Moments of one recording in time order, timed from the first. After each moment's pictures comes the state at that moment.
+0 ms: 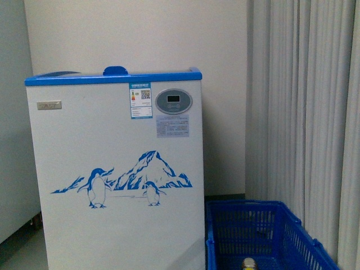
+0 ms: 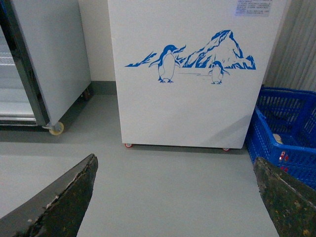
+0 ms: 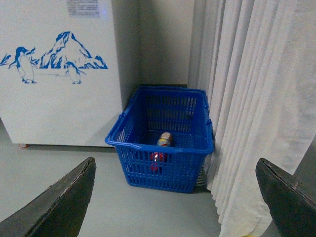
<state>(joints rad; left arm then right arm) 0.00 0.00 0.01 0.00 0.00 0.00 0.00 0.00 0.02 0.00 0.00 -0.01</state>
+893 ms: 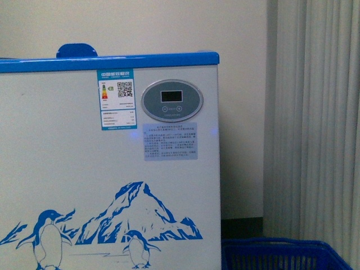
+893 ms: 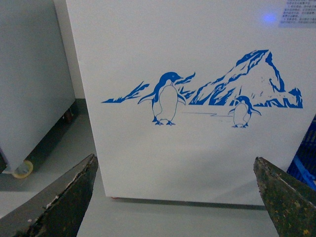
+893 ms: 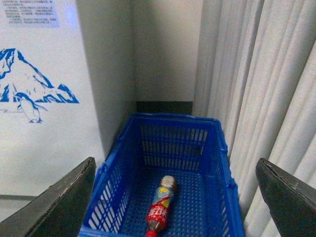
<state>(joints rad) 0.00 0.00 0.01 0.00 0.00 0.00 0.00 0.00 0.02 0.00 0.00 -0.01</state>
